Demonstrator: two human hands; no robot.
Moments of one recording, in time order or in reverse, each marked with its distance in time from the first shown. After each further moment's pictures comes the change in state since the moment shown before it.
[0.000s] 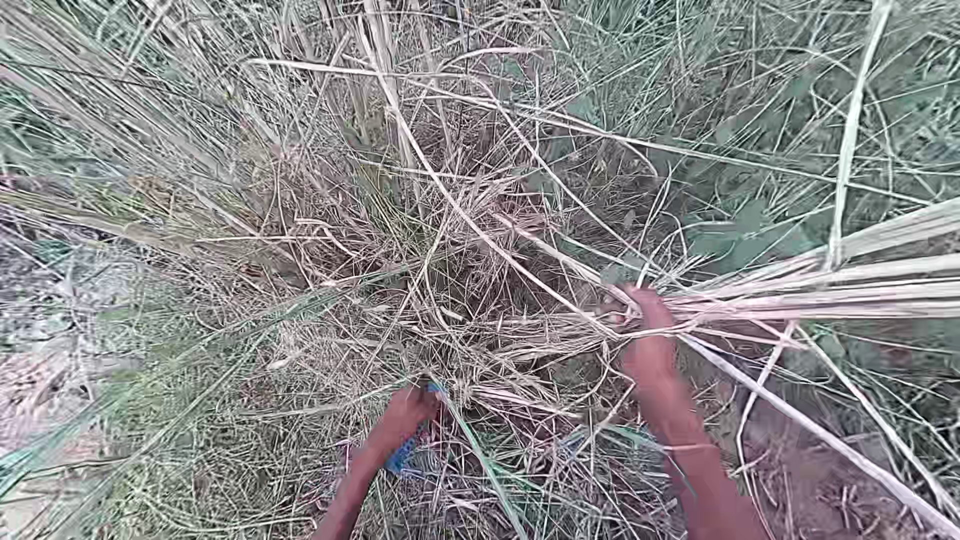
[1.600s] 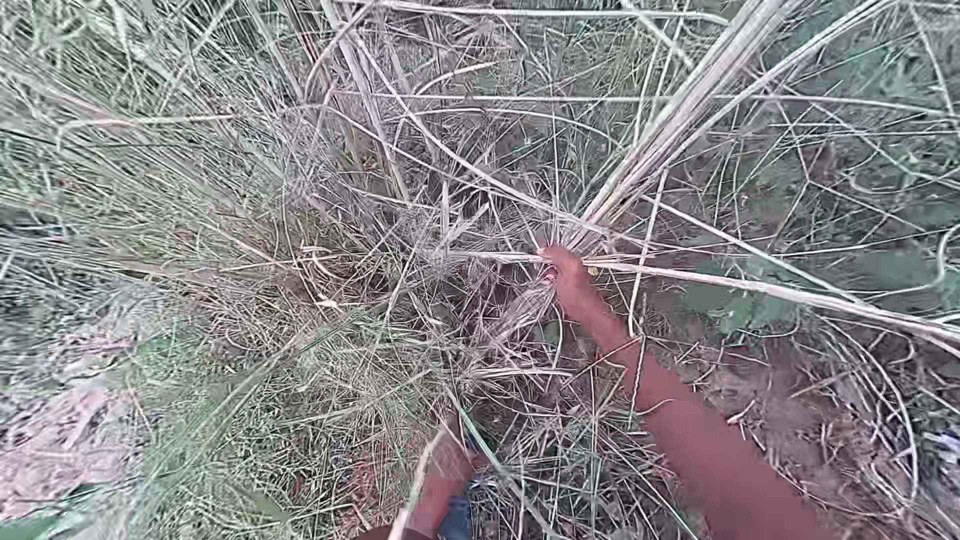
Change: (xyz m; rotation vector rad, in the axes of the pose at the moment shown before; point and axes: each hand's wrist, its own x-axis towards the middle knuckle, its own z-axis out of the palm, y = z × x) left_hand -0.059 0.011 0.078 0.160 0.077 -0.191; right_hand 0.007 0.001 0.025 -0.233 -0.366 0.112
